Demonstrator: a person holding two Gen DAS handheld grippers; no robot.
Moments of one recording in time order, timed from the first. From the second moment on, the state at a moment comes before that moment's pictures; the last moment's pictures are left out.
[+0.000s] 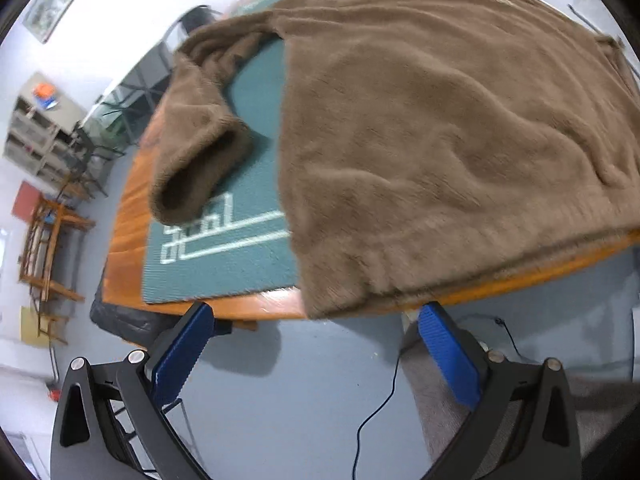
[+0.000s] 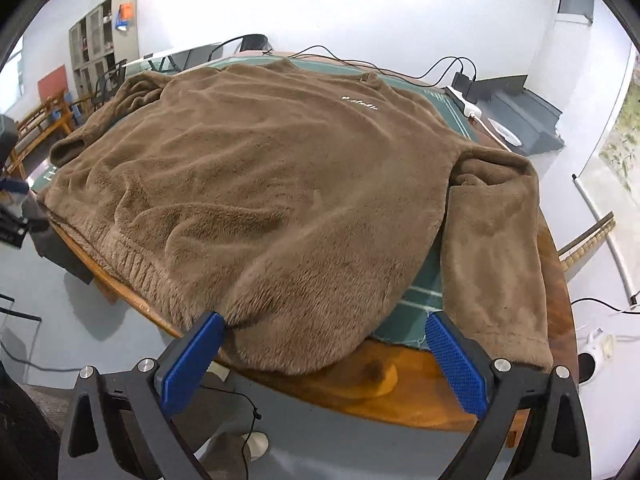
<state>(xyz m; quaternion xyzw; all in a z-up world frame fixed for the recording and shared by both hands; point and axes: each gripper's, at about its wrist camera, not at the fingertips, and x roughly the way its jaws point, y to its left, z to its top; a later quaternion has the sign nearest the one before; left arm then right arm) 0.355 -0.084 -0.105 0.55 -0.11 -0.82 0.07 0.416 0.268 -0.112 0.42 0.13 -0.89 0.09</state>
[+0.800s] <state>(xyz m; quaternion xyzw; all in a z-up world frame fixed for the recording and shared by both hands) 0.319 -0.092 -0.105 0.51 -0.14 -0.85 0.01 0.460 0.198 -0.114 0.43 0.14 -0.89 0.04</state>
